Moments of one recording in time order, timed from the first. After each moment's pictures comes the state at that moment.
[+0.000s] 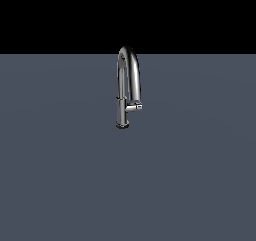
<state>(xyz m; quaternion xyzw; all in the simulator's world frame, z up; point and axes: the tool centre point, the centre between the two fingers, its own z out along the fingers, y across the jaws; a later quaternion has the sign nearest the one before) -0.245 -0.017 0.493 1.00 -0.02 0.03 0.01</state>
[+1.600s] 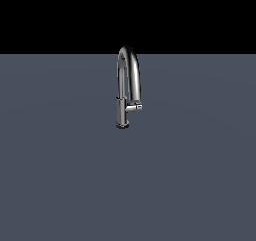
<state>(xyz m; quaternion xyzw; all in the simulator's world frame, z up) -0.139 -0.013 0.473 0.98 -0.12 -0.11 -0.09</state>
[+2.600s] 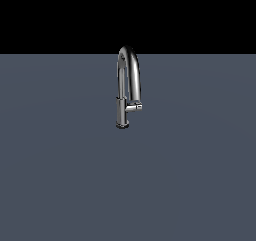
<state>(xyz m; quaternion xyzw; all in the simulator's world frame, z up) -0.035 -0.022 0.421 0.92 -0.22 -0.25 -0.20</state>
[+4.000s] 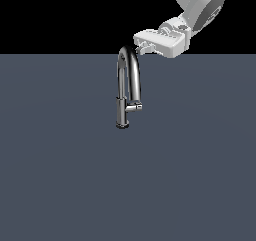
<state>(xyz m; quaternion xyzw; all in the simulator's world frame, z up) 0.075 -0.041 0.294 0.76 -0.34 -0.44 -0.34</state>
